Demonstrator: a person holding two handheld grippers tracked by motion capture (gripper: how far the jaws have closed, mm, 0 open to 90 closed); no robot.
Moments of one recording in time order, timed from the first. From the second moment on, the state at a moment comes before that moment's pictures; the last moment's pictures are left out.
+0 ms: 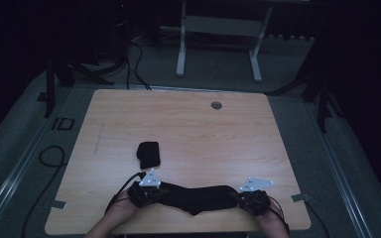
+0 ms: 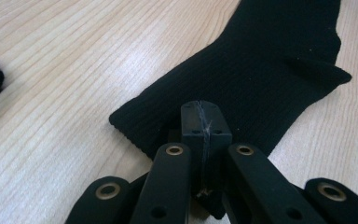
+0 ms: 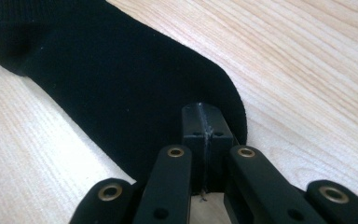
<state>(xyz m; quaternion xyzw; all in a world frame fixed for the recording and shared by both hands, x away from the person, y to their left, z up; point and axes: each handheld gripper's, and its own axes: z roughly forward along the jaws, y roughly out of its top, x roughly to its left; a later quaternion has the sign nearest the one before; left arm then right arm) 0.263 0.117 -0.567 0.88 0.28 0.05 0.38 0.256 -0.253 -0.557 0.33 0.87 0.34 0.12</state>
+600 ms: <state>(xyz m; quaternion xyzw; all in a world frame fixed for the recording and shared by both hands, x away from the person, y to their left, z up) 0.249 0.150 -0.548 0.83 0.31 0.10 0.45 0.274 -0.222 -0.512 0.27 0.87 0.40 0.11</state>
